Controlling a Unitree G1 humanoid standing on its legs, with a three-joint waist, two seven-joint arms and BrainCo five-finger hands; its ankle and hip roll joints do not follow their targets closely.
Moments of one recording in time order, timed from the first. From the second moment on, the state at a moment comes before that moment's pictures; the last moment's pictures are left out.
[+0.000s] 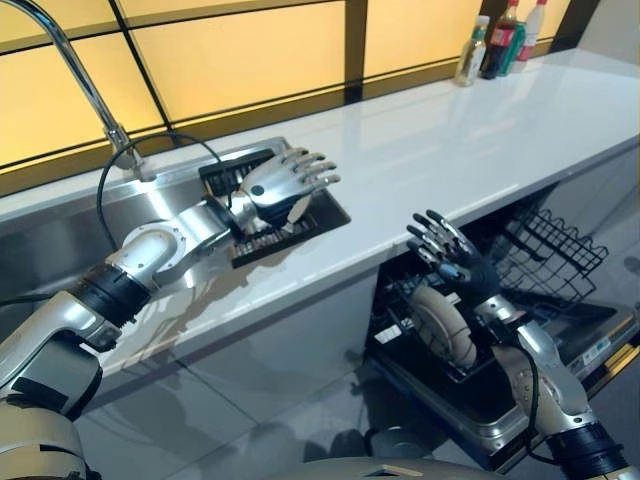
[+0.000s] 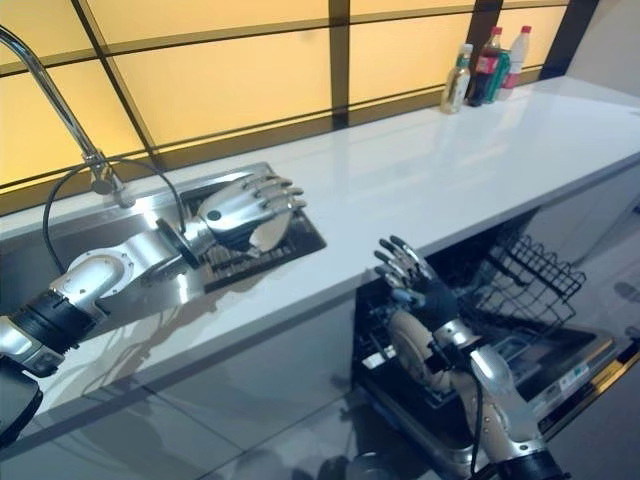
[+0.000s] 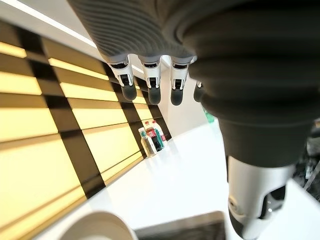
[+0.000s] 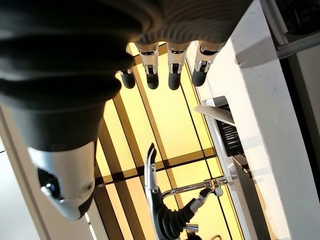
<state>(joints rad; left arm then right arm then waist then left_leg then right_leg) -0.88 0.92 -0.79 0.20 0.89 -0.28 0.20 0.04 -0.52 0.14 -0.10 0.84 -0.11 0.35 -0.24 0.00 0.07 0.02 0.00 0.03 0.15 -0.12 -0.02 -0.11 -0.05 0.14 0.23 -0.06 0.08</state>
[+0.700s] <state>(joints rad) -0.98 0.98 -0.92 0.32 1.47 -0.28 0.06 0.13 -0.56 0.13 -0.11 0.86 -0.06 0.34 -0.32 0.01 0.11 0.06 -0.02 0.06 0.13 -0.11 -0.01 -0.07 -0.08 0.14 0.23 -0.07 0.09</state>
